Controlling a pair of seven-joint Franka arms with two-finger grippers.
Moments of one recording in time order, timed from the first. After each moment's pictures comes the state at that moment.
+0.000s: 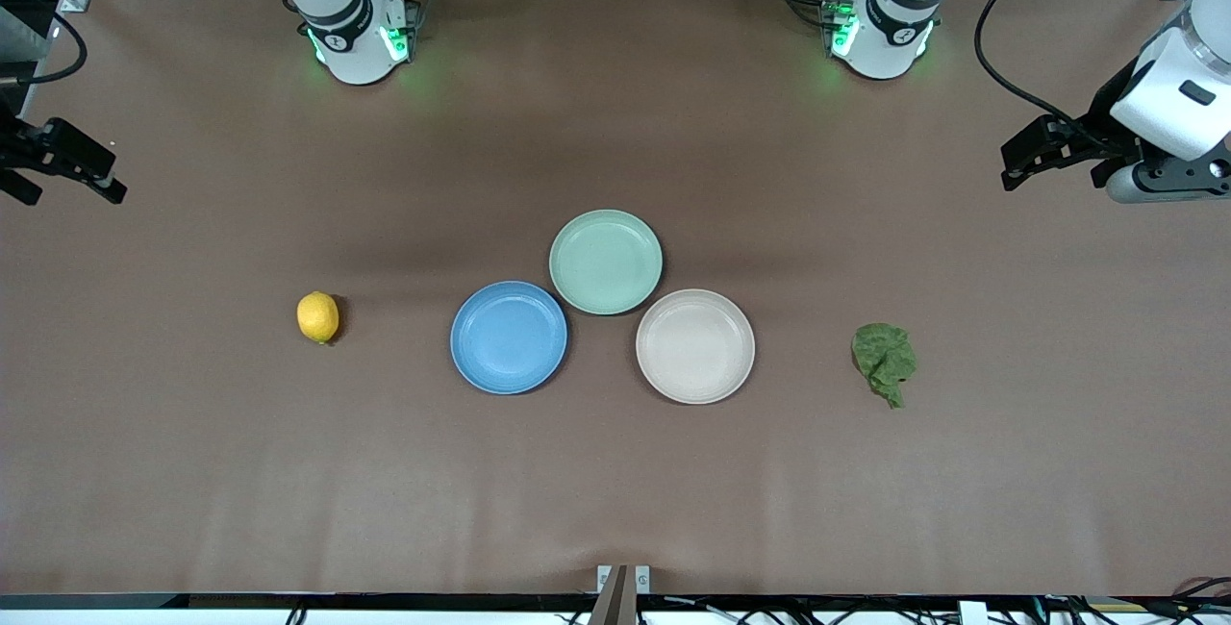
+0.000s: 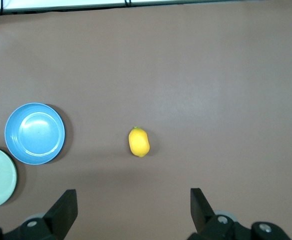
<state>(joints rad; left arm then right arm) -0.04 0.01 -0.12 -1.53 0.01 1.55 -0.18 -0.03 -0.09 -0.05 -1.66 0.05 1.70 -0.02</state>
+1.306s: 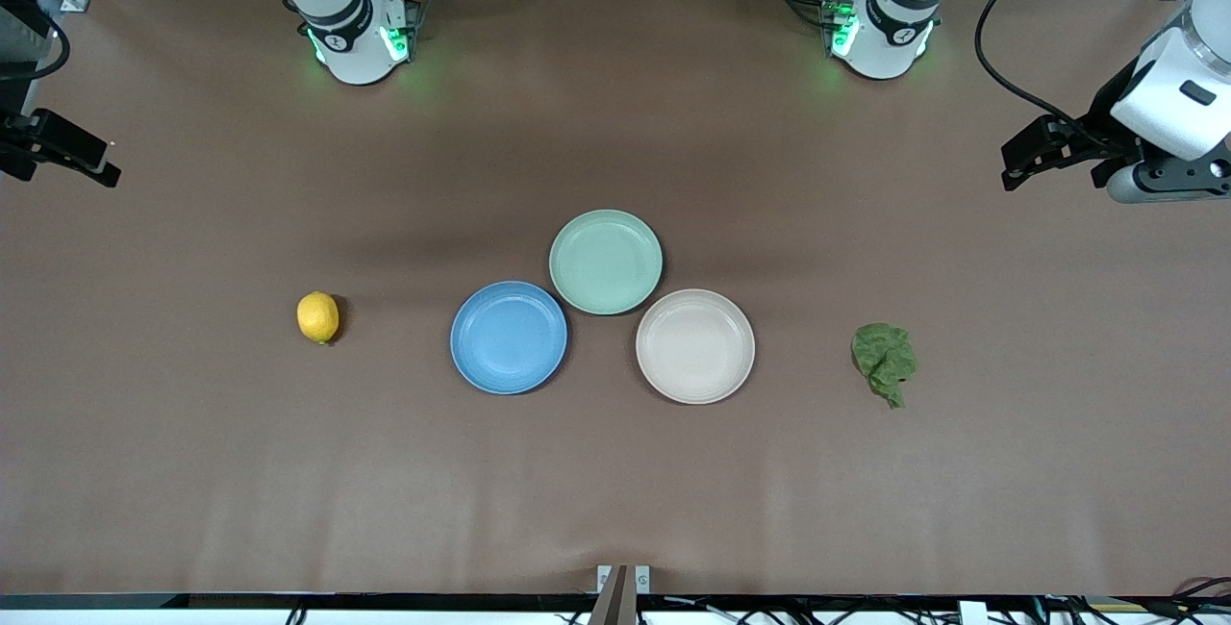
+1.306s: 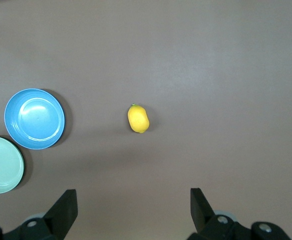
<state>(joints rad) -0.04 0.01 -0.12 -1.53 0.01 1.55 -0.18 0.03 0.00 -0.09 -1.49 0.03 1.50 0.05</state>
